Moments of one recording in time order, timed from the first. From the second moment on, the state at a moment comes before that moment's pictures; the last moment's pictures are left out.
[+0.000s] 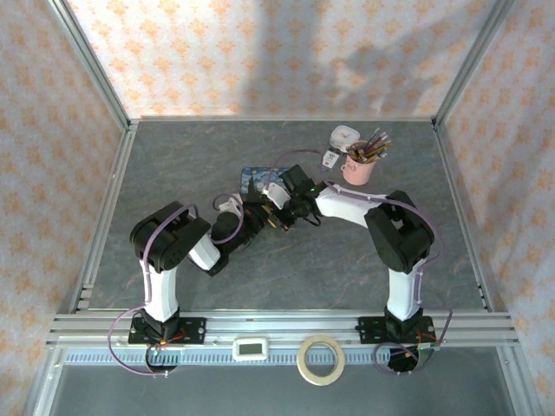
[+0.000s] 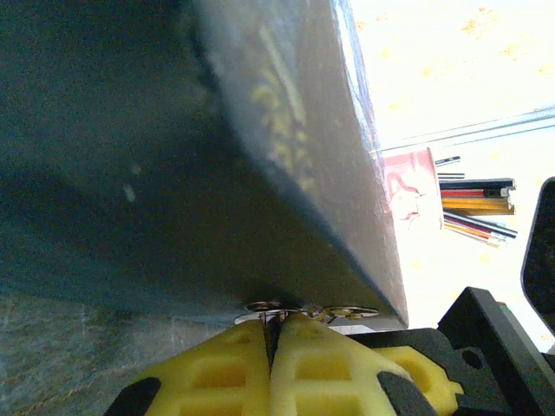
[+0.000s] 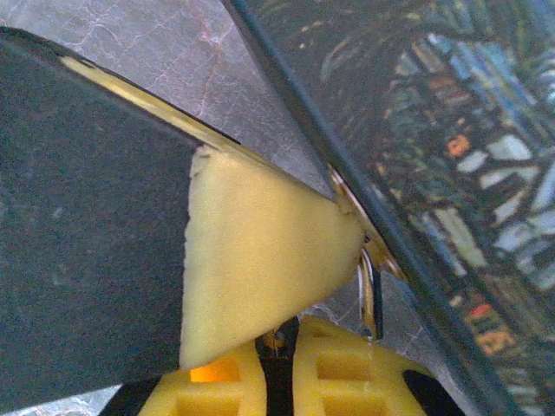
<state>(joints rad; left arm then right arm) -0.54 1.94 0.45 1.25 0.06 -1.25 0.67 1.92 1.25 -0.37 -0.36 -0.20</state>
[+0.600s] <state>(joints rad) -0.54 1.95 0.45 1.25 0.05 -1.25 0.65 1.53 1.04 -0.21 -0.12 0.31</state>
